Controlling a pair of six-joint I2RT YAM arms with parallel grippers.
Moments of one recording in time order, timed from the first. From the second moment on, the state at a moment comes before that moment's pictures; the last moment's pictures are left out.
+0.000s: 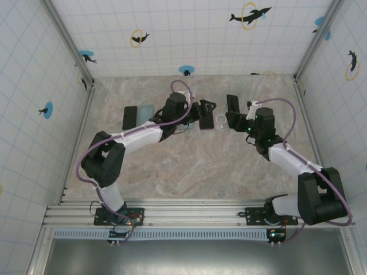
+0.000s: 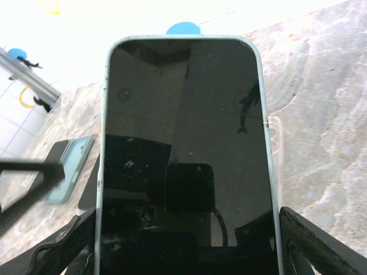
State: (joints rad) left arm -0.69 1.79 1.21 0.25 0.35 -0.90; right arm 0.28 1.29 0.64 0.25 -0.25 0.42
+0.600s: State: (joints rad) left arm -0.68 1.89 1.37 0.18 0.52 -0.95; right arm 0.39 1.24 0.62 0.26 -0.25 0.28
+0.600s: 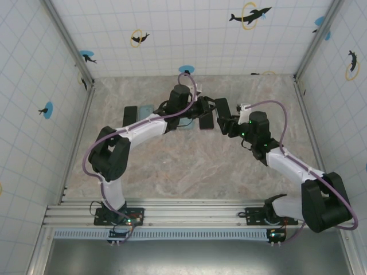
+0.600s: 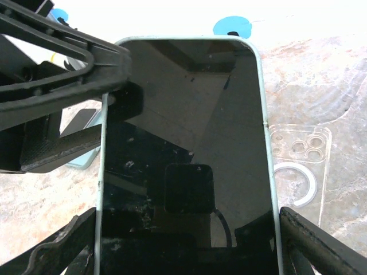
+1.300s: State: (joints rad) left arm -0.68 1.92 1.35 0.22 0.55 -1.02; right arm 0.44 1.22 0.62 0.23 -0.14 0.19
